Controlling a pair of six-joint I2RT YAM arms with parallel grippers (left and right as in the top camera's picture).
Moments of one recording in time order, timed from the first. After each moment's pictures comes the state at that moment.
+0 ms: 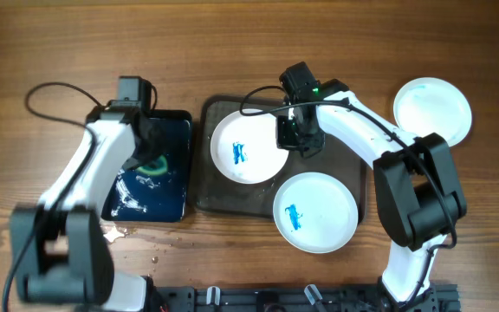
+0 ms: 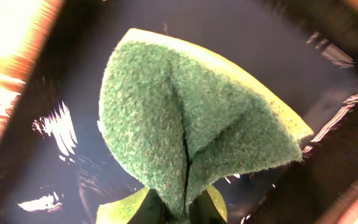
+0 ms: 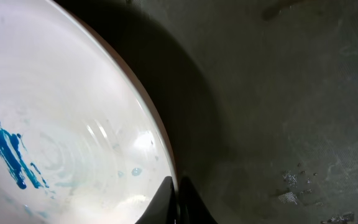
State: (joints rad) left arm -0.05 1.64 1.08 -0.82 -0.13 -0.56; right arm 0.44 2.01 1.38 -0.82 -0.18 0.45
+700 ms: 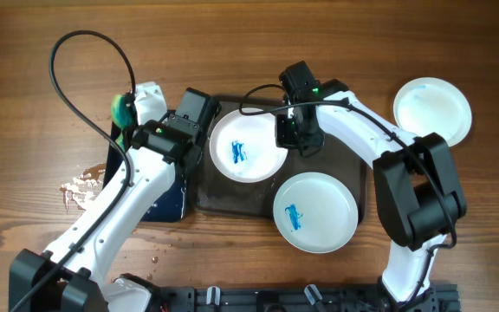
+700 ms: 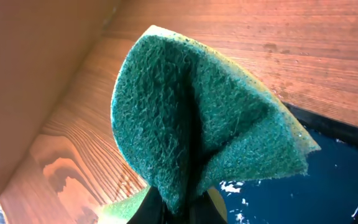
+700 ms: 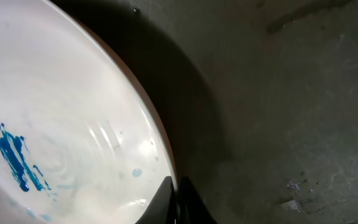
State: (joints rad) left arm -0.43 1.47 1.10 -0.92 -0.96 -0.65; right arm 0.44 2.01 1.38 -0.80 -0.18 0.45
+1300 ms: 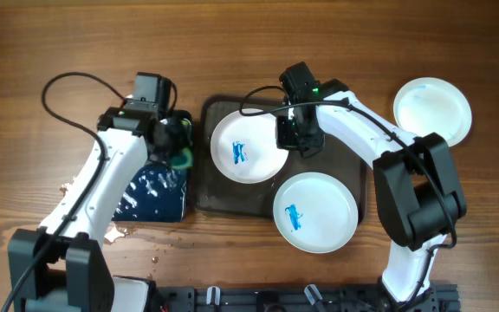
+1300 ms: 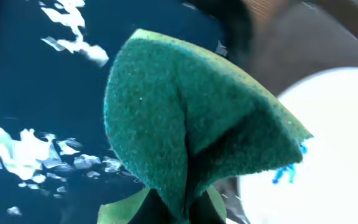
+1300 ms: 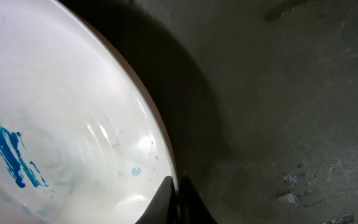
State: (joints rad) left arm -0.19 1.56 1.10 -0.83 0.02 -0.57; right arm 0.44 2.01 1.38 -0.82 -0.18 0.44
